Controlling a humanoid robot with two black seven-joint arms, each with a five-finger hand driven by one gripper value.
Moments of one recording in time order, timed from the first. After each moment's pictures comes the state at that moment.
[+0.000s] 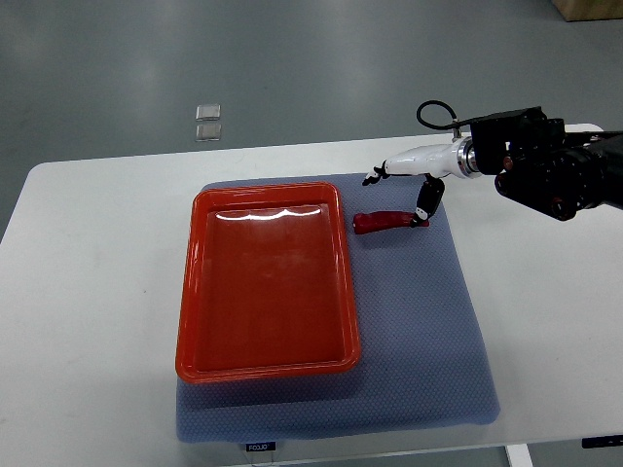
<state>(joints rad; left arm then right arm) -0.06 0.00 -0.04 -0.10 0.12 -0.15 0.03 1.31 -0.24 -0.42 0.62 -1.07 0.18 0.38</state>
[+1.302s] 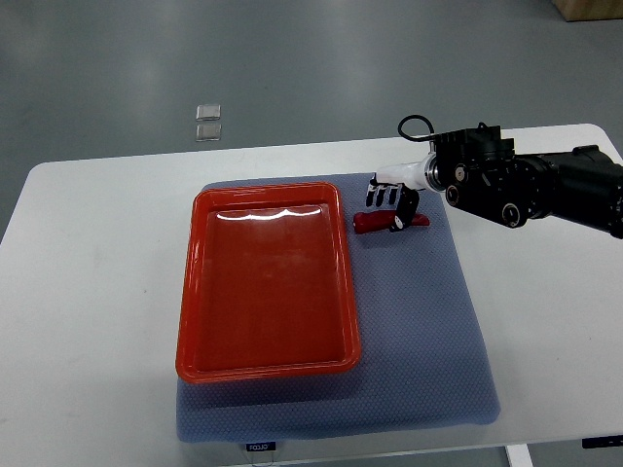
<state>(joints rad) -0.06 0.00 -0.04 -0.10 0.12 -0.15 0.03 1.31 -0.12 -0.44 0.62 -0.83 0.22 -0.01</state>
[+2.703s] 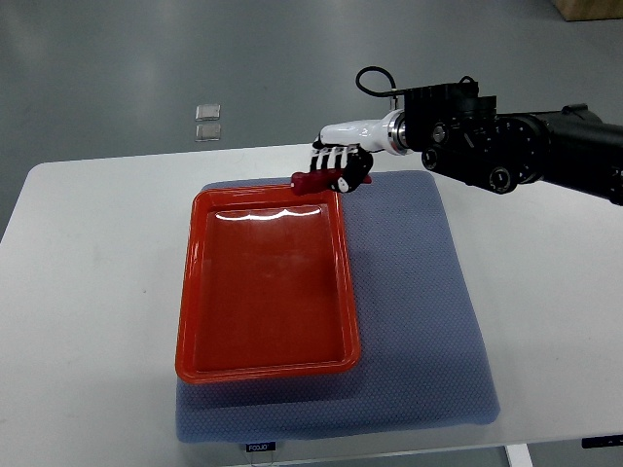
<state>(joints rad) -0.06 0.00 -0.04 -0.10 0.12 -0.15 0.03 1.45 -0.10 -0.32 0.75 -0.84 0.20 0.15</state>
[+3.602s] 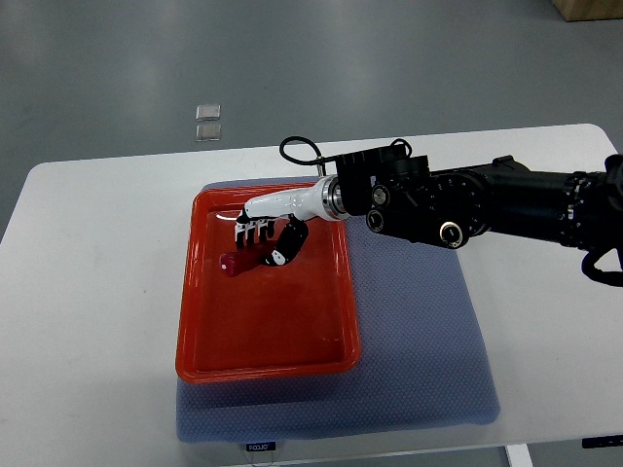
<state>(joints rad) -0.06 0.00 -0.04 -0.10 0.12 -0.15 0.03 1.36 0.00 -0.28 0.83 -0.87 0.19 0.19</state>
